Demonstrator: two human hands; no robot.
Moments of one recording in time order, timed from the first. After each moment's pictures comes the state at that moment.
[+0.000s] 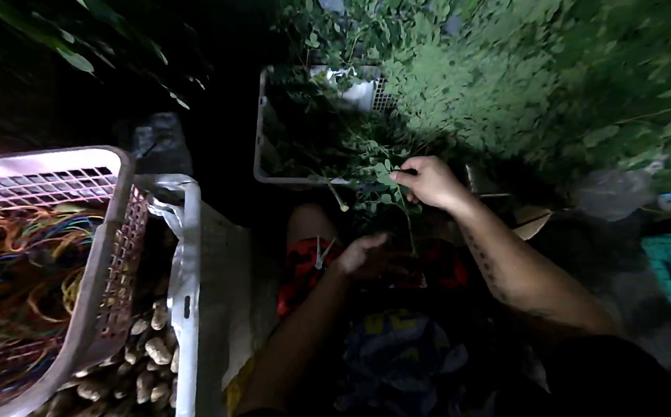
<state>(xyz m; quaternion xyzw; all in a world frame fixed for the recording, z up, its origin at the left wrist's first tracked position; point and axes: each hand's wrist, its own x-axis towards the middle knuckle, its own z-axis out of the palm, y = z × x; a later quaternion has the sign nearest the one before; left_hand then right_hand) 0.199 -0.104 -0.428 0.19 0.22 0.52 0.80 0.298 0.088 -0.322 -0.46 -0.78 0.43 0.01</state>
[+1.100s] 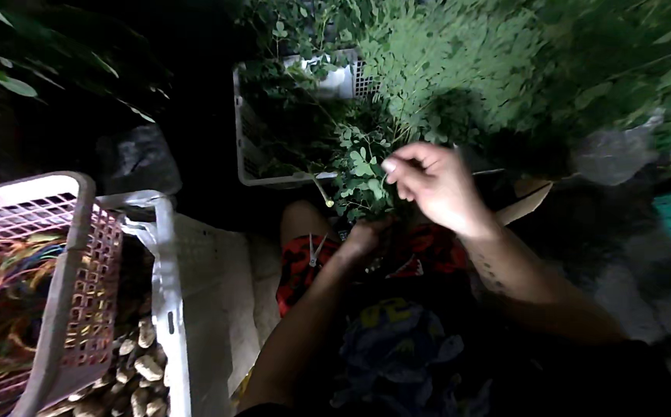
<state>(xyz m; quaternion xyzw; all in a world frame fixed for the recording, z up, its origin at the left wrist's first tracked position) 0.217 -0.073 -0.407 0.19 0.46 0.48 0.73 0.329 0.026 -0.274 -0.34 -0.76 0.47 0.29</state>
